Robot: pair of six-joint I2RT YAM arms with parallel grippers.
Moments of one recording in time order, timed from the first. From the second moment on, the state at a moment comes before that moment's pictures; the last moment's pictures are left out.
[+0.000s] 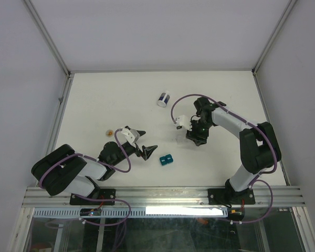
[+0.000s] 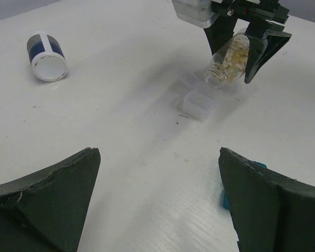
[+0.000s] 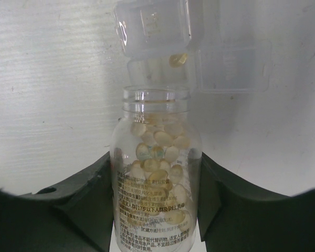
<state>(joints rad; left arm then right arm) -0.73 1.42 0.11 1.32 0.18 -0.05 0.40 1.65 1.09 -0.89 -0.33 -1.05</state>
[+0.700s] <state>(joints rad) -0.73 1.45 0.12 1.32 0.18 -0.05 0.41 1.63 1.07 -0.86 -0.31 -1.03</state>
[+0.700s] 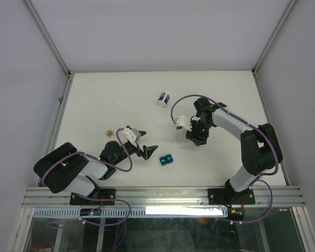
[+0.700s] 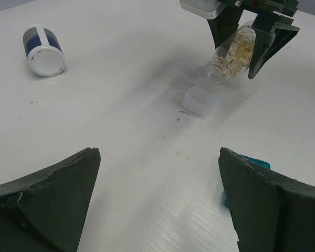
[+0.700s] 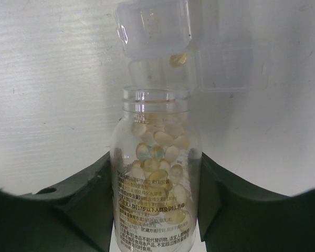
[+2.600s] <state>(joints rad) -0.73 1.45 0.13 1.32 0.18 -0.05 0.44 1.60 1.05 -0.84 -0.28 -0.99</state>
